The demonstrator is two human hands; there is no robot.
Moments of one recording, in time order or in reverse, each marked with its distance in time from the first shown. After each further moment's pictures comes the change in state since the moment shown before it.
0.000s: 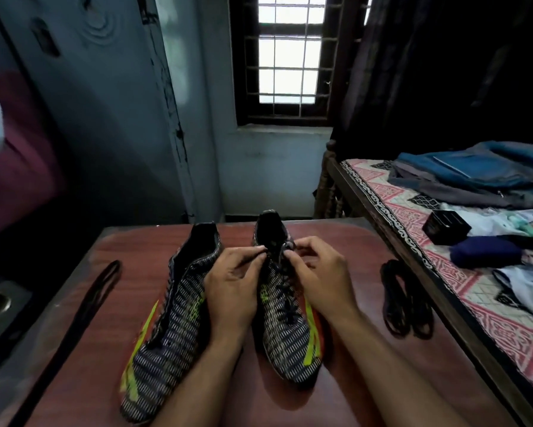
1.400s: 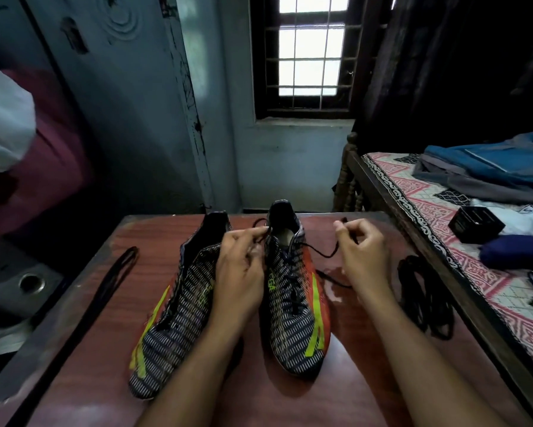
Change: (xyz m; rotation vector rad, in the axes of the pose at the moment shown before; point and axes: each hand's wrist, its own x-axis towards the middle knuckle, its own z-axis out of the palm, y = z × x) left_hand 0.003 0.014 -0.008 0.119 -0.126 -0.046; right_hand 0.020 0.021 -0.023 0.080 0.200 0.412
